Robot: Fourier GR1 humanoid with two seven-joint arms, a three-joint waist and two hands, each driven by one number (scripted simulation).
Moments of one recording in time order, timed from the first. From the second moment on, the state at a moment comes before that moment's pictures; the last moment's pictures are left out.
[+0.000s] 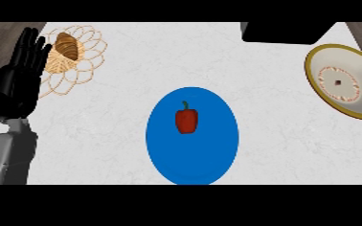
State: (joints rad) left arm -0.30 0.31 0.21 -1.47 0.15 0.00 -0.01; right arm -0.67 -1.10 -0.23 -0.53 0.48 0.47 -0.67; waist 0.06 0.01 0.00
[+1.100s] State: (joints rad) left arm -0.29 0.28 0.20 -1.48 0.13 0.01 -0.02; right arm -0.83 -0.79 -0.28 -0.17 0.50 0.28 -0.62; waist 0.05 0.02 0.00
